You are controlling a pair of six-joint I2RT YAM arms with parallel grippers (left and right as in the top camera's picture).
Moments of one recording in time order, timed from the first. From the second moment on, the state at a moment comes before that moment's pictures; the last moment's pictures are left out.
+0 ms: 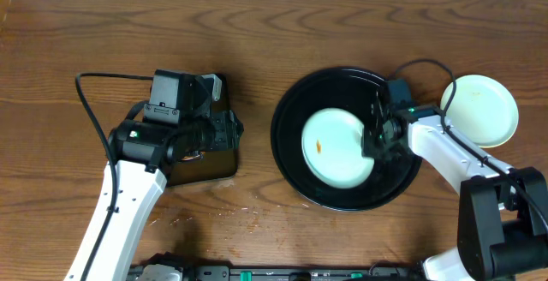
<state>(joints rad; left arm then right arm) -0.21 1.23 1.10 -0.94 0.30 -0.30 0.22 1.70 0.93 -0.63 -0.07 0.32</state>
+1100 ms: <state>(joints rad) -0.21 1.23 1.10 -0.96 0.00 -0.41 0.22 1.71 0.93 -0.55 -0.06 0.17</state>
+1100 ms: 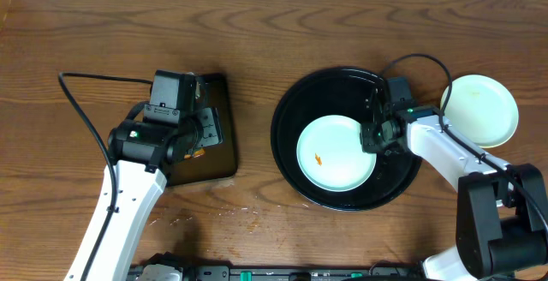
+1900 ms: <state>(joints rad) -0.07 1.52 1.10 -0.95 -0.12 -0.47 0.21 1.74 0.93 -0.49 -0.18 0.12</state>
